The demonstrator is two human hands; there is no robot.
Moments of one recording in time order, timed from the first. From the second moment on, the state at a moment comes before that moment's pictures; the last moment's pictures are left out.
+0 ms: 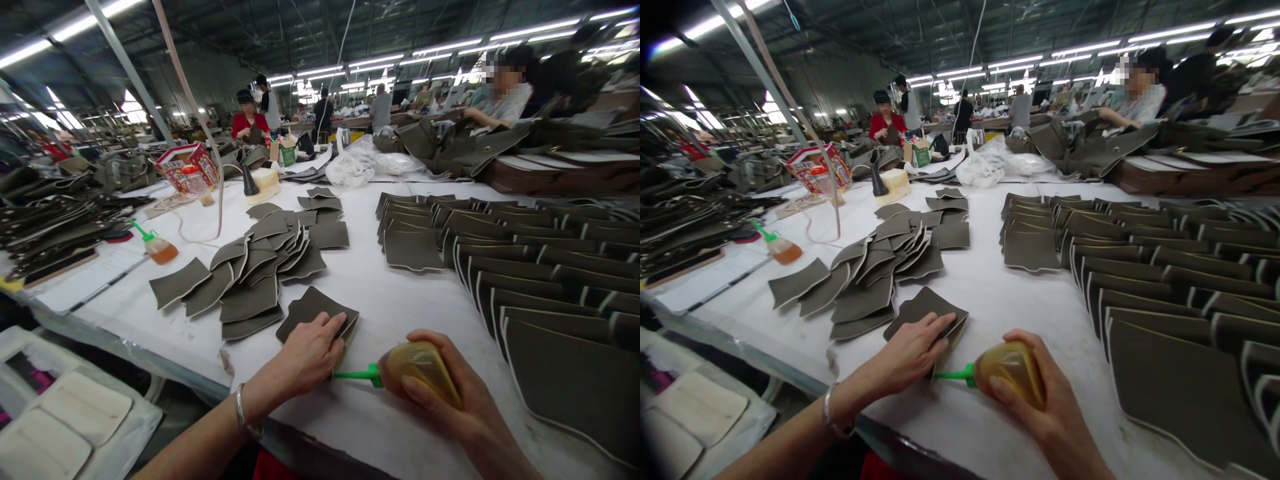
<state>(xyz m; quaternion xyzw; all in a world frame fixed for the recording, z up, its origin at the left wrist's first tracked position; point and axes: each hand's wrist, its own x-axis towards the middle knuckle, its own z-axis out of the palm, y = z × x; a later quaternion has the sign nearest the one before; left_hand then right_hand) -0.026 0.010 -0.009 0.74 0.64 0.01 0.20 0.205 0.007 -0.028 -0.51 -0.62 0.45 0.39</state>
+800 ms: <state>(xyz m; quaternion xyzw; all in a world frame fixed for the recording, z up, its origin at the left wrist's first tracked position) -0.026 0.011 -0.011 0.75 0.63 0.02 0.20 0.211 0.018 -0.037 -0.52 -0.64 0.41 0.39</state>
